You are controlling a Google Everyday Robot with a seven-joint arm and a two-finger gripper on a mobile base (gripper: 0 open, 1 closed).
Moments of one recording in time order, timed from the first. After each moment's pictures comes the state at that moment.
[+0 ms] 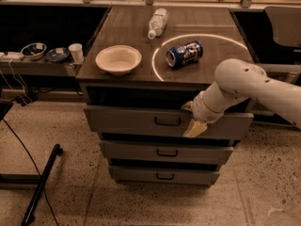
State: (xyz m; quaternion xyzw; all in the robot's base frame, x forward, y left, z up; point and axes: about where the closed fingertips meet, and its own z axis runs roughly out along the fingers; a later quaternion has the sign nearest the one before) arm 0.573 -0.144 0.661 -0.72 0.67 0.09 0.19
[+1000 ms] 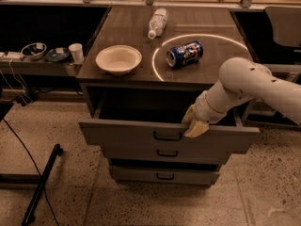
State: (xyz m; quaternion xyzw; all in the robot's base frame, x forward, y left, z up) arm 0.567 -0.145 0.672 -0.71 0.67 0.09 0.20
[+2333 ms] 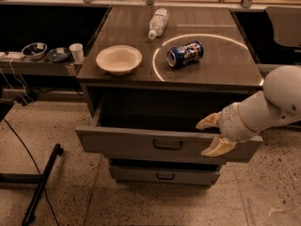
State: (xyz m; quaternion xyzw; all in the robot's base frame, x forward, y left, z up) arm 0.474 -0.170 0.724 -0.71 0.65 0.12 0.25
